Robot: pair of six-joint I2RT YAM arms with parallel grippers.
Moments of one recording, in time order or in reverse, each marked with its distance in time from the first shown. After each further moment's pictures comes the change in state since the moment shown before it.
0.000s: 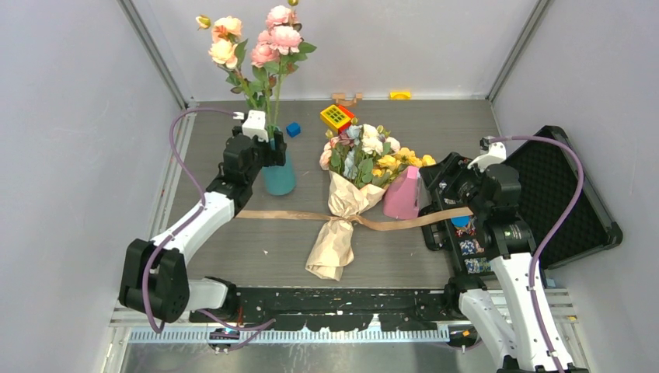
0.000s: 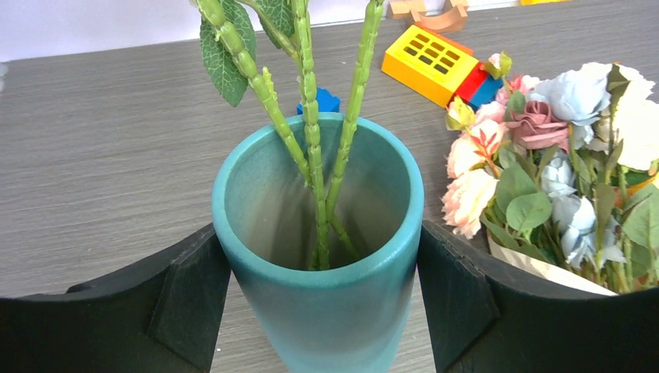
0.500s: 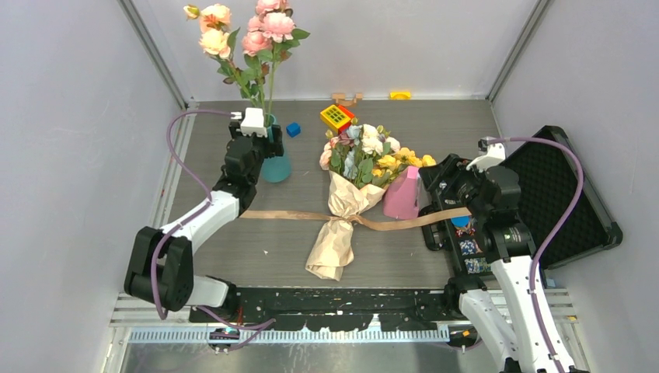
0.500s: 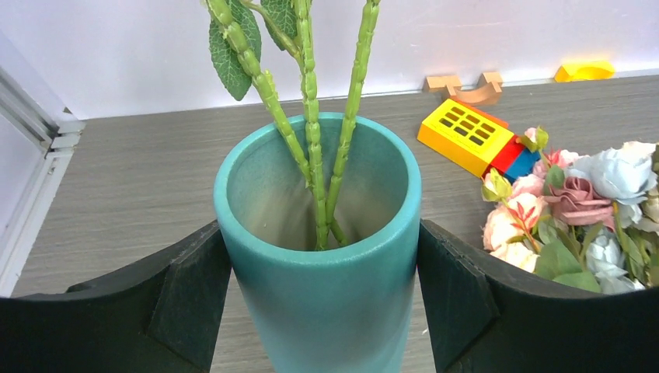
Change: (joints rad) left arm -0.005 0.053 -0.050 0.275 -0.119 0.060; right arm 0.024 -0.017 -0.009 0.023 0.011 -0.029
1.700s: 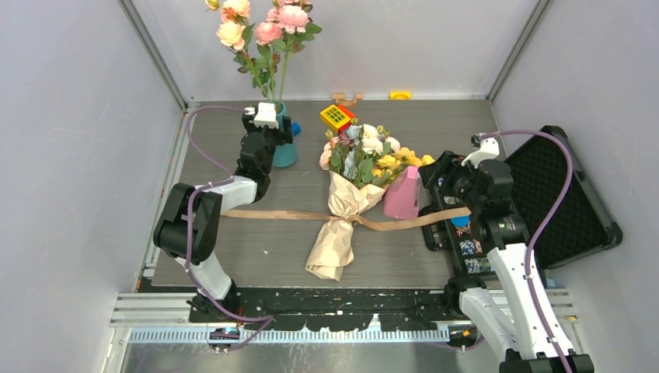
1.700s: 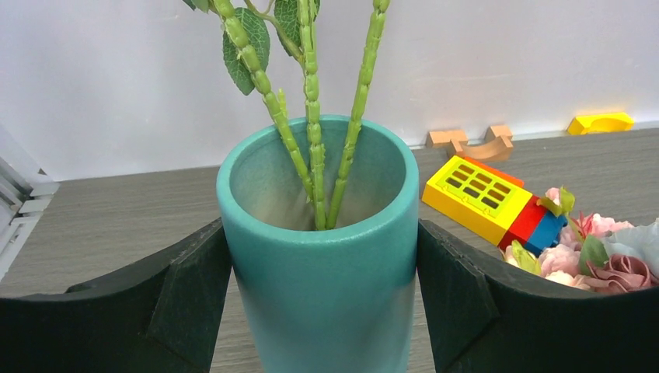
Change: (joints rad) left arm 0.000 0.361 0.105 0.402 -0.003 0.064; right arm 0.002 0.079 -0.007 0.024 0.040 -0.053
